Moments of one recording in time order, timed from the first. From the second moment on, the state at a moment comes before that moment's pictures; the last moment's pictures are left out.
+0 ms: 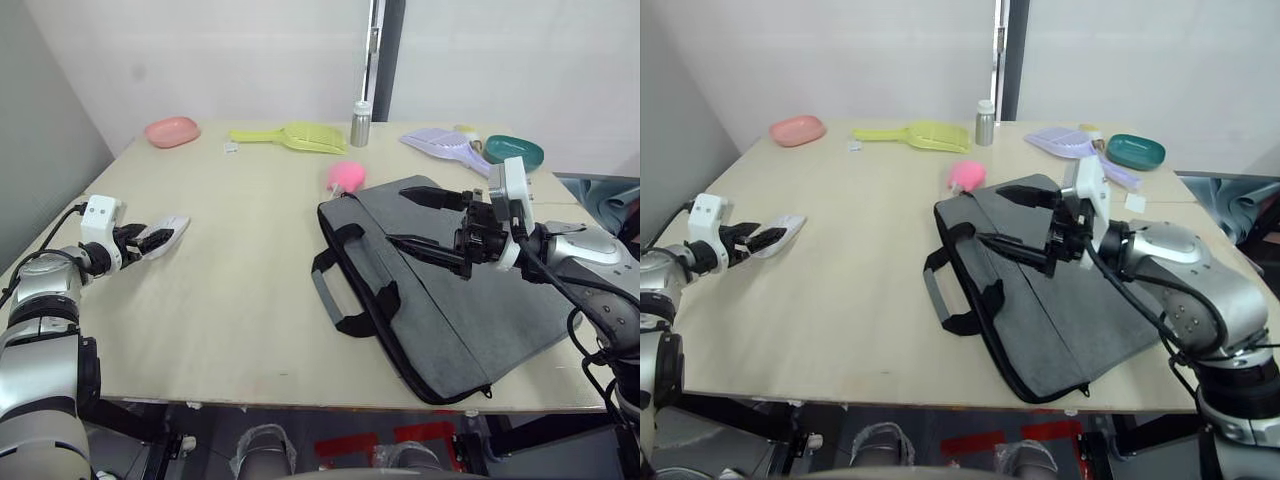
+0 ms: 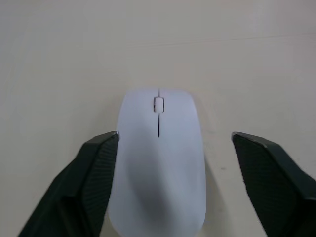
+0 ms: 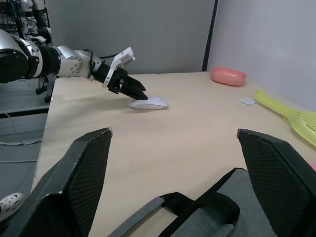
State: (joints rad) left arm -0.79 0.84 0.25 1.22 -0.19 0.04 -0.89; right arm -0.38 -0.73 -0.16 -0.52 0.83 0.64 0.84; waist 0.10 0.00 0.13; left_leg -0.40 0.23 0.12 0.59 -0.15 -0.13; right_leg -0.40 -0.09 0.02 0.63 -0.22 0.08
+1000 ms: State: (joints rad) left arm -0.85 0.78 0.28 1.30 -0.15 0.03 -0.80; right arm -0.38 -0.75 -0.18 -0.56 0.84 0.66 0.81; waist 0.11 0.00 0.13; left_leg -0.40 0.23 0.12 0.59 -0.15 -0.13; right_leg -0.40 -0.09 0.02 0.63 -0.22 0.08
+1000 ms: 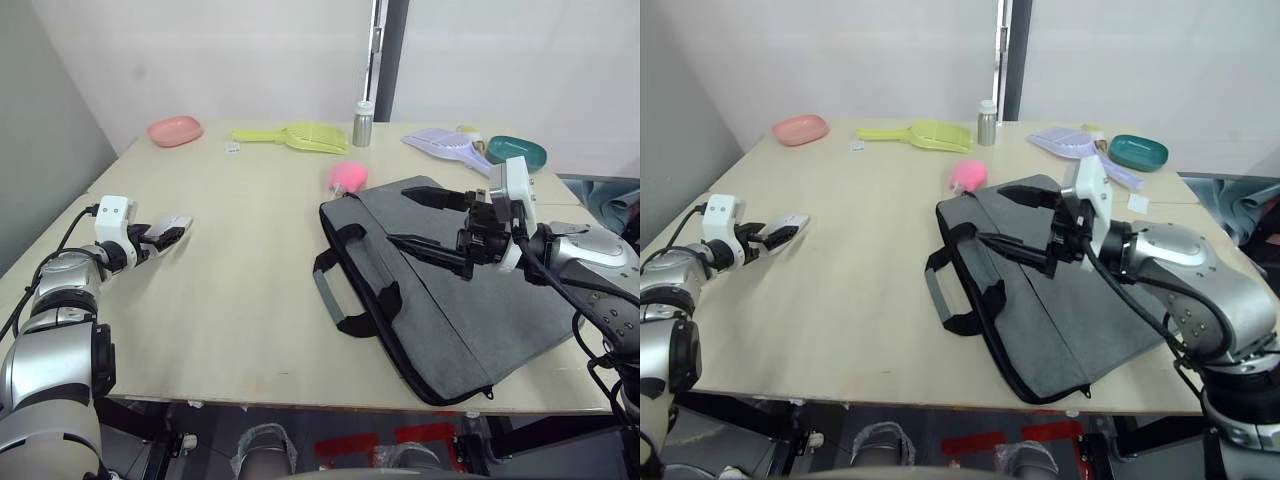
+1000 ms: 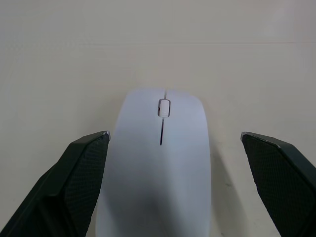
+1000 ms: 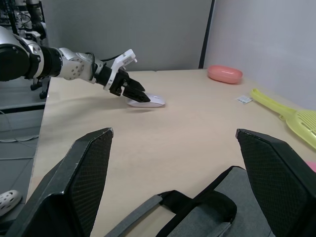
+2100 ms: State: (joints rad) left arm -0.85 0.78 0.27 1.31 -0.11 0.07 -0.76; right arm -0.34 -0.76 -0.18 -0.56 0.83 0.66 0.82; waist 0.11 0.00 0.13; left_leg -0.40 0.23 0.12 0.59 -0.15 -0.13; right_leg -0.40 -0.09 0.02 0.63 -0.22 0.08
